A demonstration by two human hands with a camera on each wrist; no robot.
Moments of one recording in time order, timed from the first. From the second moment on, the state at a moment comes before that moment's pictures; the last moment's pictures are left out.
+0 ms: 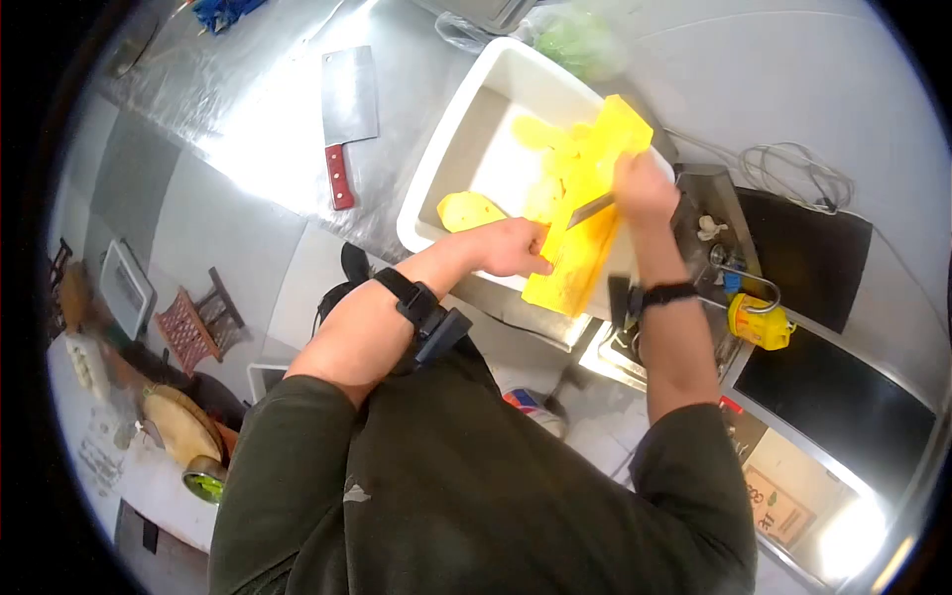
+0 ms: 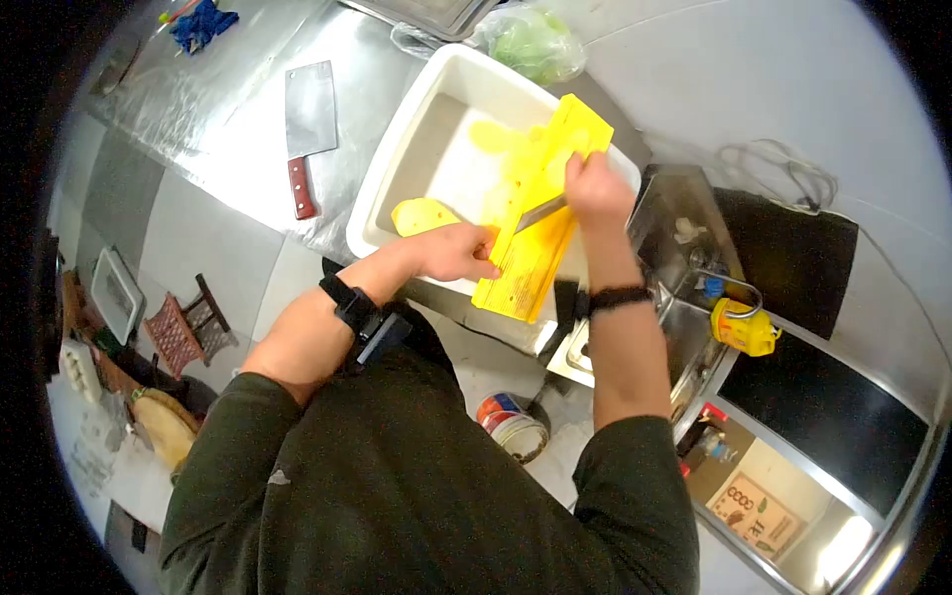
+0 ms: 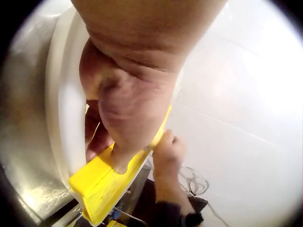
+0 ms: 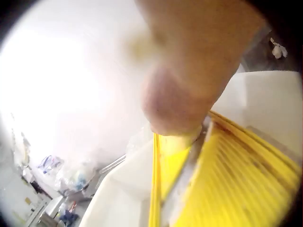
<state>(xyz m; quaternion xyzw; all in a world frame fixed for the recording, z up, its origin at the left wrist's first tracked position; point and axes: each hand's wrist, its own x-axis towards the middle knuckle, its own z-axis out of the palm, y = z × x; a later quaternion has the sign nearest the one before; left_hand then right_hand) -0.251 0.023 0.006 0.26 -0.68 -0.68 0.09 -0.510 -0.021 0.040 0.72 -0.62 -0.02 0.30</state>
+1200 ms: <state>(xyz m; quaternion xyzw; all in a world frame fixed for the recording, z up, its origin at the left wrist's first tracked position) -0.247 0.018 0.032 0.29 -0.67 -0.68 0.02 -0.447 0.117 0.127 0.77 -0.63 0.09 -0.08</state>
